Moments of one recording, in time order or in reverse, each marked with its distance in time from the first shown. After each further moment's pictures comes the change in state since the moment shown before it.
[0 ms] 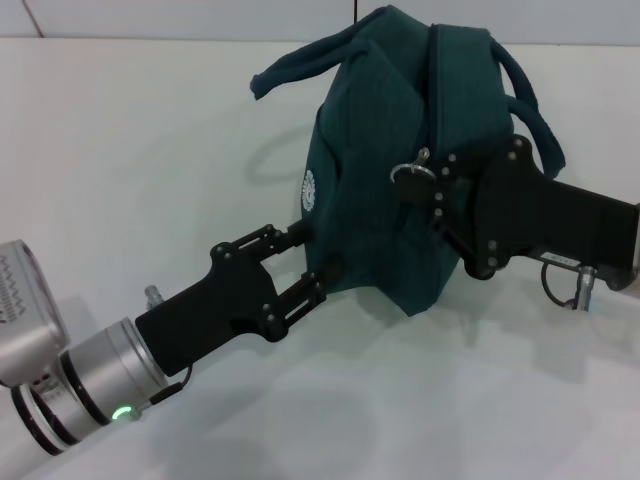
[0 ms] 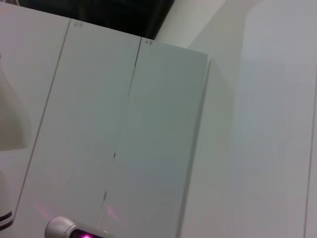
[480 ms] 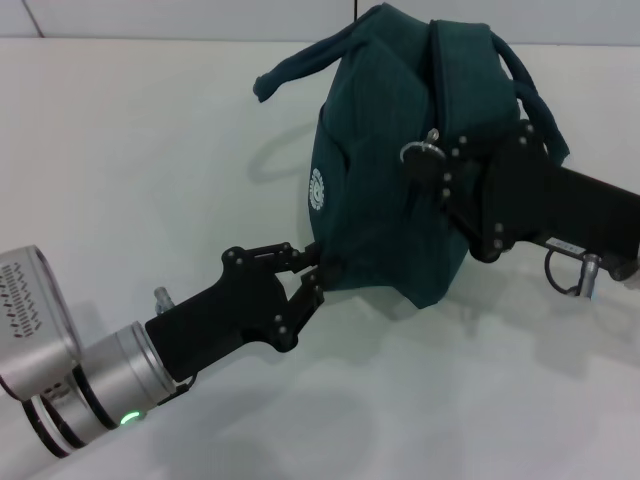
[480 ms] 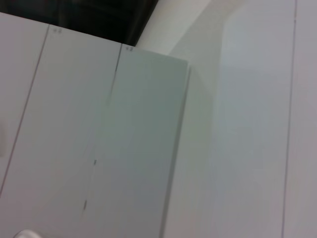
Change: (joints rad) left arm -0.005 -0.001 0.003 0.010 0.029 -0.007 0.085; right arm -0.004 0.000 -0.023 0.011 0.074 0.007 -0.004
